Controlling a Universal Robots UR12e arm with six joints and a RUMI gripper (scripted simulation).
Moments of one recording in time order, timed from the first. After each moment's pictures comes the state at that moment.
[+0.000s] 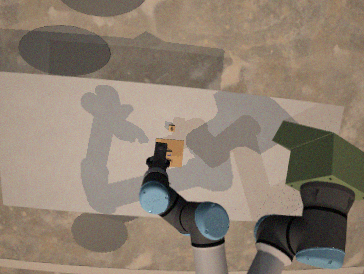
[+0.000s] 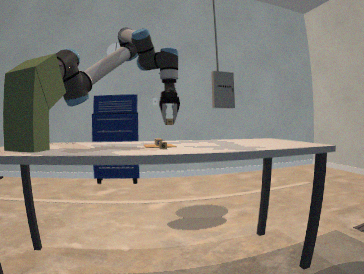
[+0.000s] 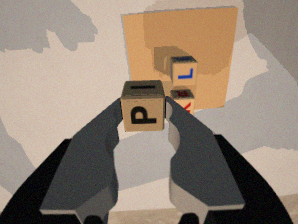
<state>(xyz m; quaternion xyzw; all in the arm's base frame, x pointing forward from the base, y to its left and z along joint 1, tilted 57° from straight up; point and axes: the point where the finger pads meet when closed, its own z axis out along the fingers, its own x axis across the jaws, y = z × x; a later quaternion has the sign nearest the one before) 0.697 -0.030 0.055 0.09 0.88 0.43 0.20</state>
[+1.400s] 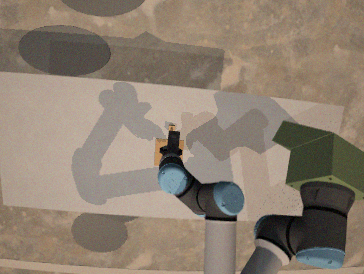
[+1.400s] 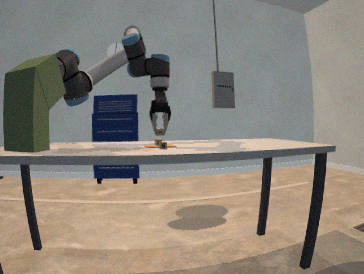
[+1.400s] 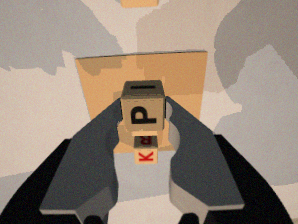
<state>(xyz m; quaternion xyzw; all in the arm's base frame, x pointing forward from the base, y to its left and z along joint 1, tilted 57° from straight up) 0.674 -0.005 -0.017 0.08 0.87 0.43 0.21</state>
